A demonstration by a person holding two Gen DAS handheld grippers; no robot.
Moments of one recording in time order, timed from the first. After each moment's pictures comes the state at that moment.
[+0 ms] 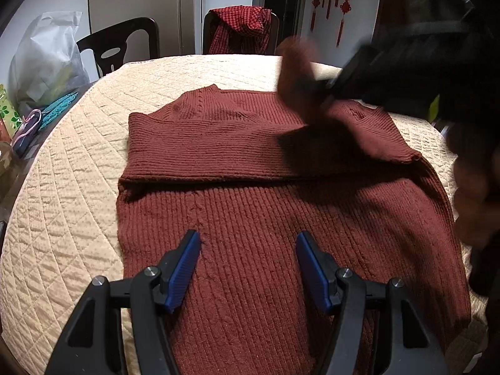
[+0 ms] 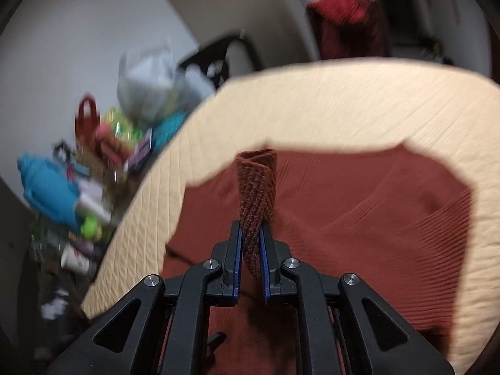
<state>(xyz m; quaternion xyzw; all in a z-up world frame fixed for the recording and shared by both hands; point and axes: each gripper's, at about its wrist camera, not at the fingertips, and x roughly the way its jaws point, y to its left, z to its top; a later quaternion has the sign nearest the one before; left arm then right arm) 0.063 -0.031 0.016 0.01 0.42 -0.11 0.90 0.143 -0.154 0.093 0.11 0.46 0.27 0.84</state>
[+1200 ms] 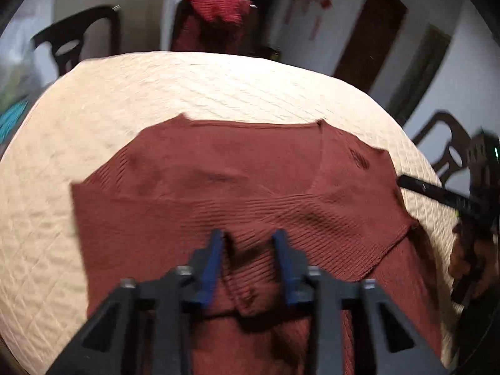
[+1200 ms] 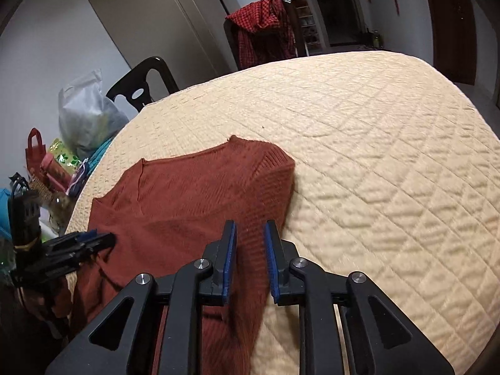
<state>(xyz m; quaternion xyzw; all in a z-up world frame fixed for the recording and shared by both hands) 0.162 -0.035 0.030 -0.01 0.45 -0.20 0.87 0.145 -0.308 0.075 0.13 0.44 0.13 0.88</state>
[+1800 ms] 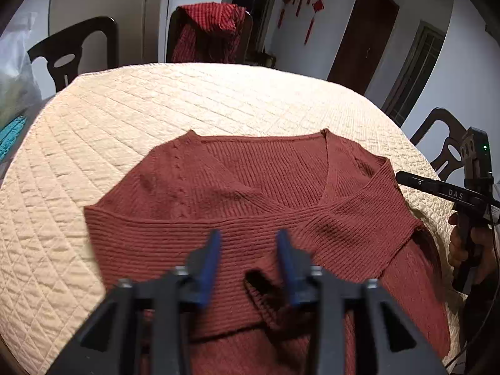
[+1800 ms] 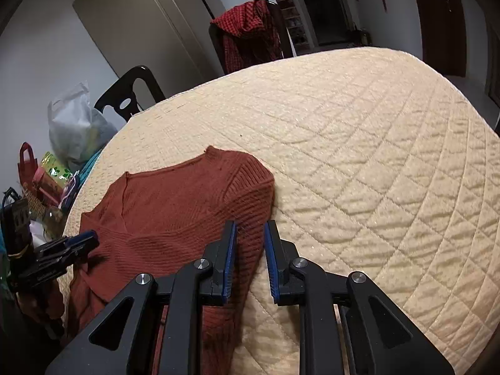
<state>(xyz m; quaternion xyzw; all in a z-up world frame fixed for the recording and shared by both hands) 0.164 -0.014 0.039 -0.01 0.43 -0.21 0.88 0.153 -0.326 0.071 0.15 0.44 0.11 0.88</state>
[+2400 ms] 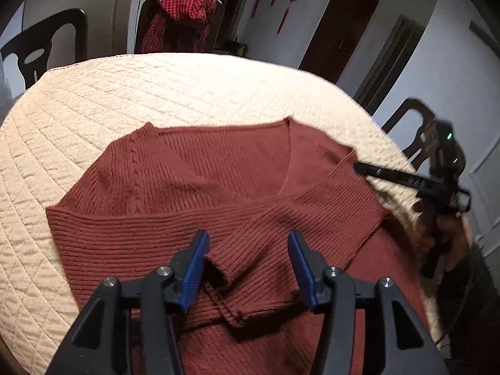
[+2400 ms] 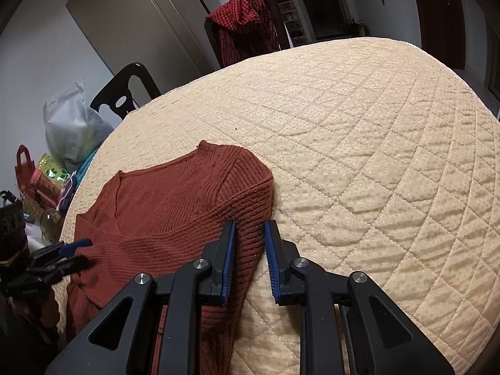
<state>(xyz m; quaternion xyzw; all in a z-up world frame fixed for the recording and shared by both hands) 0.164 -0.030 0.038 -0.01 0.46 -0.27 0.85 0.164 -0.326 0.057 0.16 0.45 0.10 0.87</state>
